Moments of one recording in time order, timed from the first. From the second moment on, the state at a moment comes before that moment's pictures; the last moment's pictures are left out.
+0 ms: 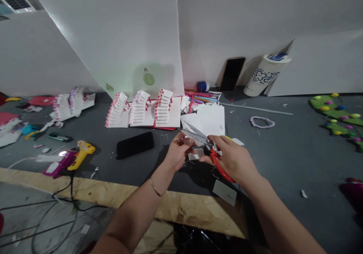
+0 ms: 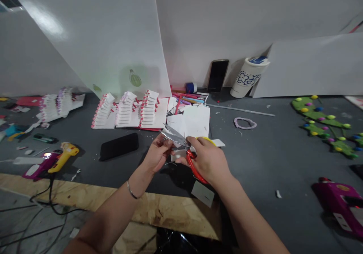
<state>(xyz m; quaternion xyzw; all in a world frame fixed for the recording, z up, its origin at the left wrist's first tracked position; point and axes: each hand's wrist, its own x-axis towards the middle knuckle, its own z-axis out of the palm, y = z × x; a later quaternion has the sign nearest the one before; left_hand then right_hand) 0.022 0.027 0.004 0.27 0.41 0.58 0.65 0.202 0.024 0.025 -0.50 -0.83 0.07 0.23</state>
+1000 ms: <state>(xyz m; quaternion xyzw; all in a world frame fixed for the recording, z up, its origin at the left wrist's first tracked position) 0.024 0.026 0.005 0.27 0.42 0.57 0.65 0.199 0.024 0.021 -0.50 -0.83 0.06 0.24</state>
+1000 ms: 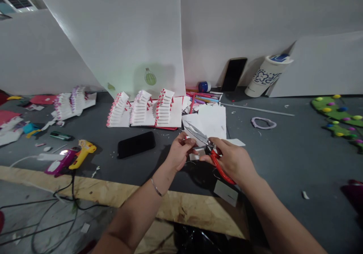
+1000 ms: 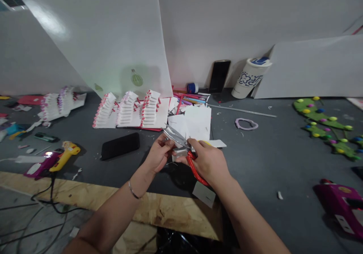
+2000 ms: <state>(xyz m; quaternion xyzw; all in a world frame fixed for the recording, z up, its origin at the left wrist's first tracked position) 0.023 0.026 0.008 0.27 0.41 0.56 0.67 0.200 0.025 0.020 -0.50 -0.82 0.13 0.24</state>
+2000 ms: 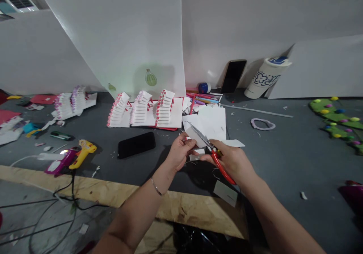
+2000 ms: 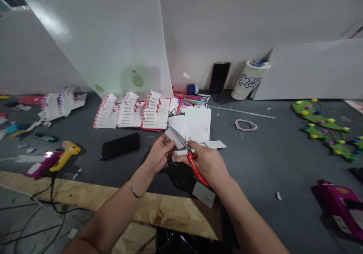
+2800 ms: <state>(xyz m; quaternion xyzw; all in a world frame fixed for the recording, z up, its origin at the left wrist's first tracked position) 0.026 0.025 0.006 0.44 0.50 0.50 0.56 0.268 0.068 0.003 -0.63 -0.73 0.04 0.27</state>
